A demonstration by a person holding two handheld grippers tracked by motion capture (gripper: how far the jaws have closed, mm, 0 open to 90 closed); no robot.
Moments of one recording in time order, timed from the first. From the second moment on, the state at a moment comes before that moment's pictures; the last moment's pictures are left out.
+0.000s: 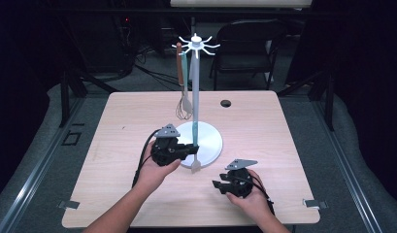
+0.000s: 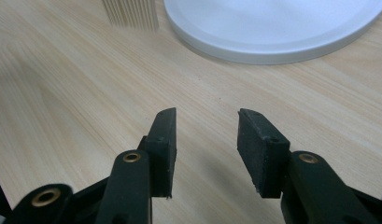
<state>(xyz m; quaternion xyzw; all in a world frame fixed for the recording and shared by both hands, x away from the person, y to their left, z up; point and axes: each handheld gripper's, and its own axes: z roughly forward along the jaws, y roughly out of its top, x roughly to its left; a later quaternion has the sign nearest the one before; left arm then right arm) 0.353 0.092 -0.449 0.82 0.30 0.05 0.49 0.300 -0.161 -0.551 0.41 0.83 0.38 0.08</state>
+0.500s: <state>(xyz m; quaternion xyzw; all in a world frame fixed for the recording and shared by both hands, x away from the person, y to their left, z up) 0.377 0.090 -0.375 0.82 0.27 0.06 0.51 0.302 -0.162 -0.556 0.42 0.83 0.37 0.08</state>
